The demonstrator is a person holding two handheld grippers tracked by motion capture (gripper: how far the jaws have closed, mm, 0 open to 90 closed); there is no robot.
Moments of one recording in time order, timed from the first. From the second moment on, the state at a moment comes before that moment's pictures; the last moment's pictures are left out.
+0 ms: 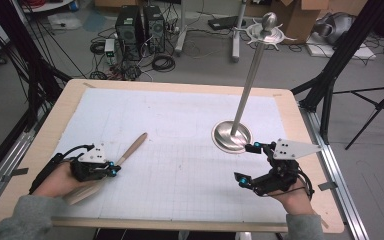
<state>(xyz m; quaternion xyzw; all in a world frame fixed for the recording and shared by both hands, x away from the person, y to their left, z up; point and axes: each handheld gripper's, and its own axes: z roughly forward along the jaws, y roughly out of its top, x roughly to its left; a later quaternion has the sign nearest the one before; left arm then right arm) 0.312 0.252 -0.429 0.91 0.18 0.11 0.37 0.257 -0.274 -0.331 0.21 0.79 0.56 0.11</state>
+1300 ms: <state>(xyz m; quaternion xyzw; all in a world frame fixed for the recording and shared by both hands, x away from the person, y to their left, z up) 0.375 0.260 -0.437 0.86 0.32 0.12 0.38 0.243 -0.280 -0.334 0.23 0.80 0.55 0.12</state>
